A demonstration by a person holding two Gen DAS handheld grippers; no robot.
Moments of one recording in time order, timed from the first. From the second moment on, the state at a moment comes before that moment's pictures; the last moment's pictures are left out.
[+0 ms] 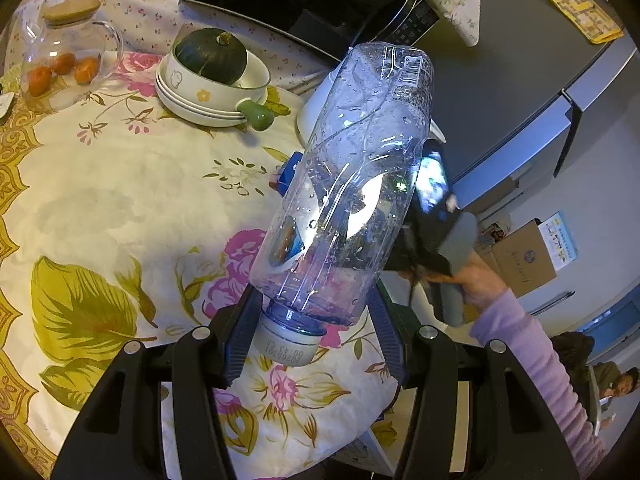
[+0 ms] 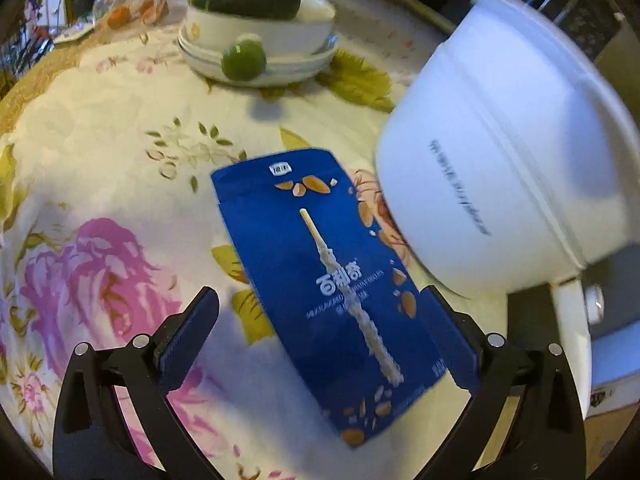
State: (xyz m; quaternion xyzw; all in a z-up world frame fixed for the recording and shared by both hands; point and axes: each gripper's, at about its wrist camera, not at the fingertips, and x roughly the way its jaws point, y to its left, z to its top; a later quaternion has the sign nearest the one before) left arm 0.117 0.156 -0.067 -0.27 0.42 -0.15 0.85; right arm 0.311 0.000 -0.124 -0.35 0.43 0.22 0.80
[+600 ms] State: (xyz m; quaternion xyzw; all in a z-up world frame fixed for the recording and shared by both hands) left arm 0.109 0.161 -0.065 -0.27 0.42 -0.14 0.86; right arm 0.280 -0.011 -0.114 -0.22 0.45 0.16 0.85
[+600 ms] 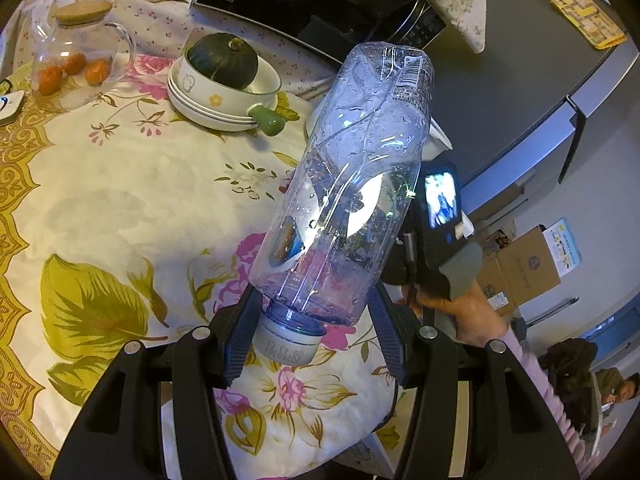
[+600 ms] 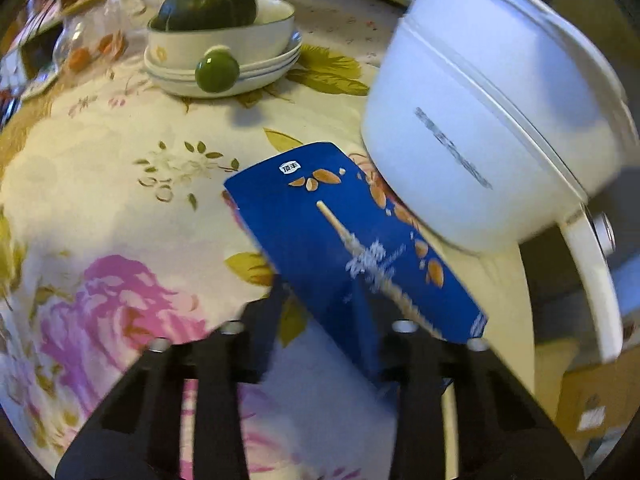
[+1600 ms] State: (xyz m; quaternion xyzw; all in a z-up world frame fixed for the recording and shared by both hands) left arm 0.125 0.151 -0.079 -0.28 0.45 -0.16 0.84; right arm 0.332 -0.036 -0.137 -0.34 0.47 0.28 0.76
